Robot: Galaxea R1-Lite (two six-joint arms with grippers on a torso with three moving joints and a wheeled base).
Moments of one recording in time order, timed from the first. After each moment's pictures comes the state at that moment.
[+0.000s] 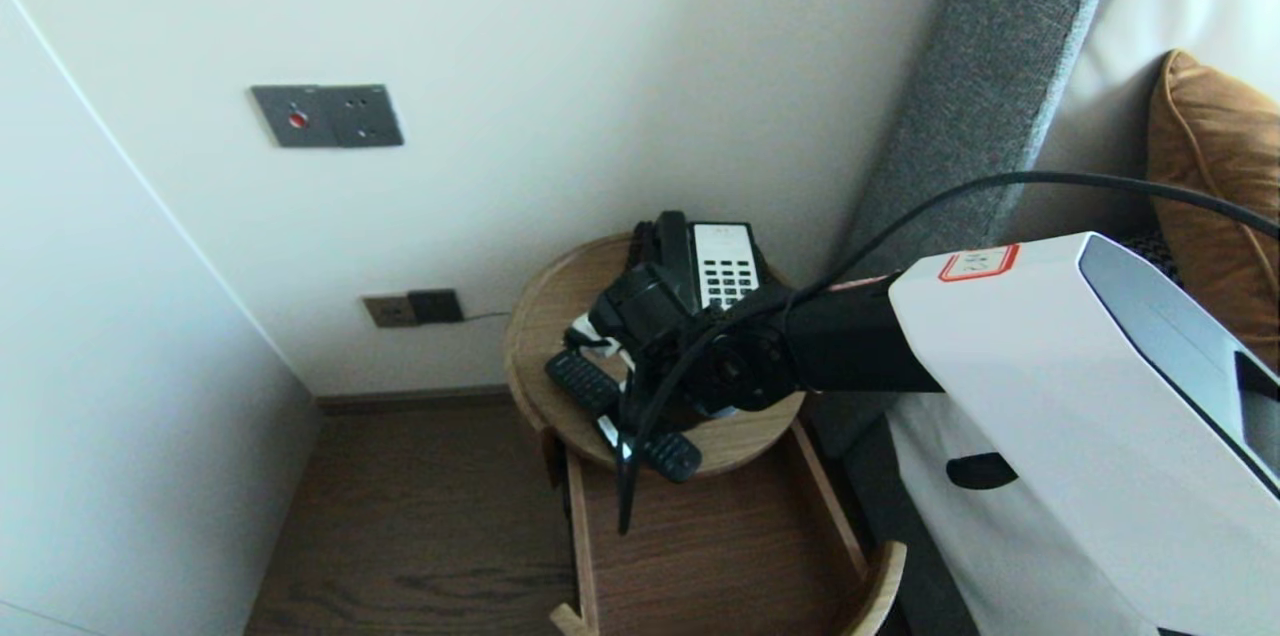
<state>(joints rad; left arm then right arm) 0.01 0.00 0.00 0.00 -0.01 0.11 0.76 2.29 -1.80 0.32 -0.14 -0.04</state>
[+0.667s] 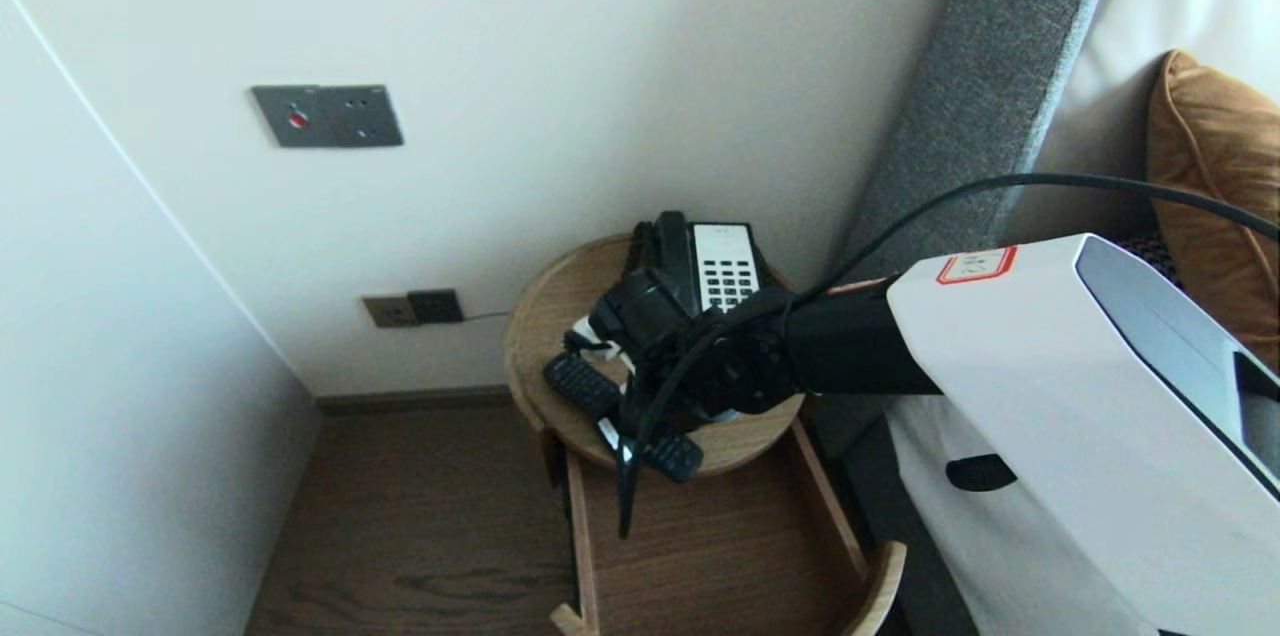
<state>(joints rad) 0.01 0.00 0.00 0.00 -0.01 0.11 0.77 2.30 -1.79 0.32 -0.14 -0.04</state>
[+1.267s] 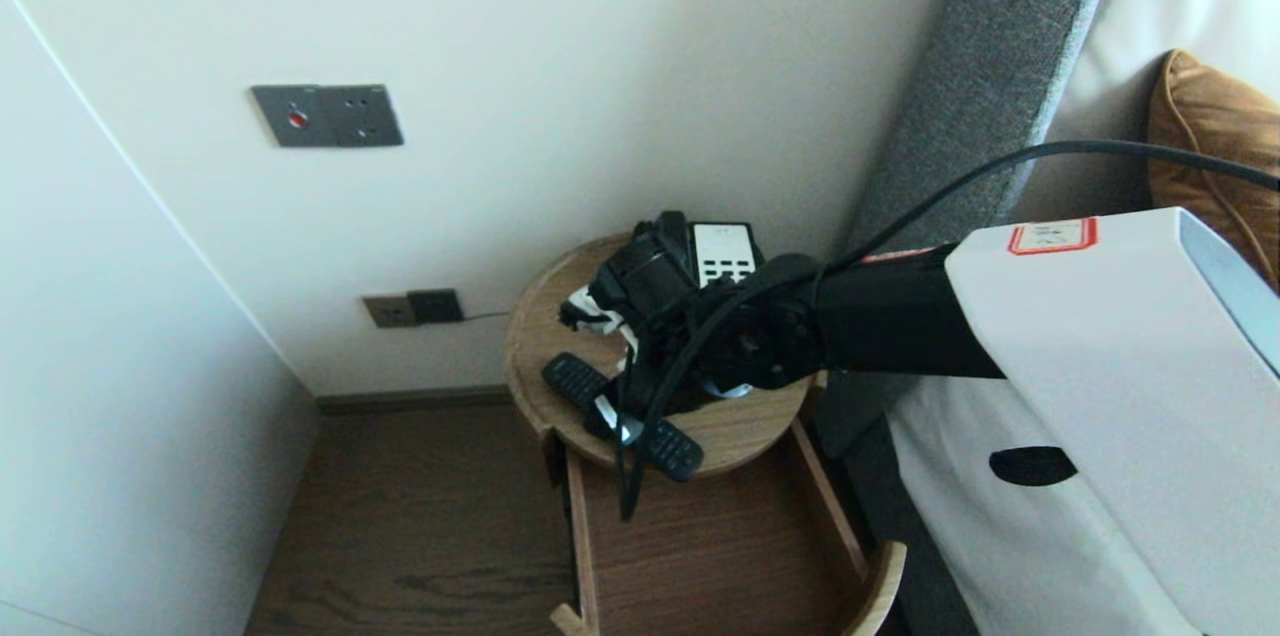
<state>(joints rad) 0.01 0.00 0.00 0.00 -0.01 0.11 0.78 2.23 -1.84 0.38 -0.13 -0.04</state>
